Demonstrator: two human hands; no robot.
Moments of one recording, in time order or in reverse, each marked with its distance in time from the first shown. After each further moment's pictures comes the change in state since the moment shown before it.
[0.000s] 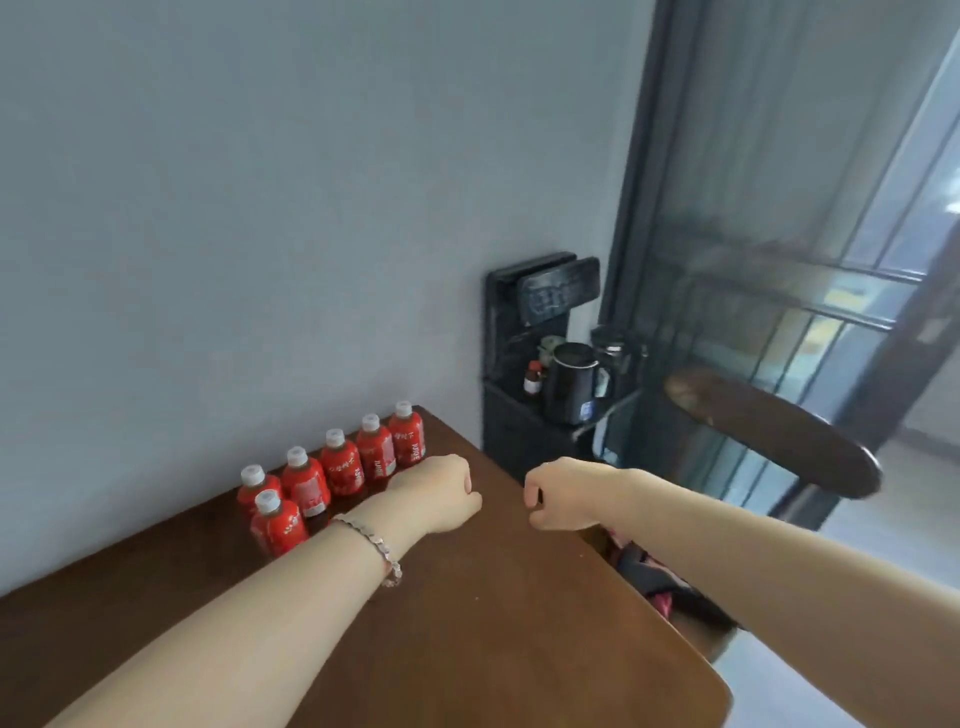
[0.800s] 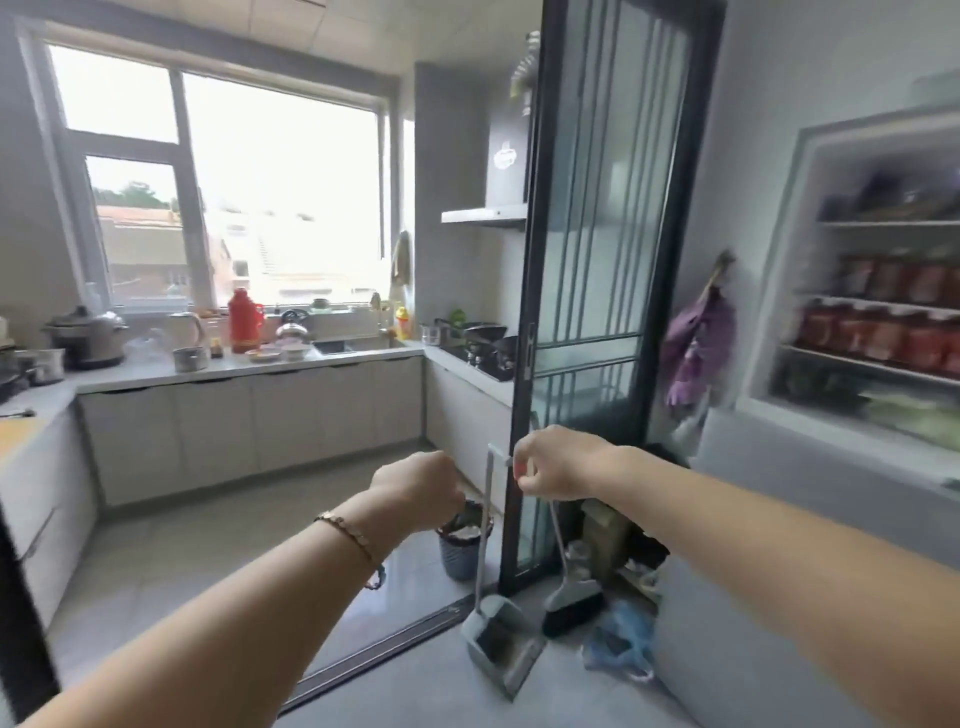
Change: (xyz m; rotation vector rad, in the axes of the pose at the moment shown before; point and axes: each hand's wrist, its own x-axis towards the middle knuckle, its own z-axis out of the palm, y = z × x) left_hand -0.339 0.755 0.177 0.170 -0.050 1.398; right_hand -0.776 0.302 0.186 0.385 0.408 1.377
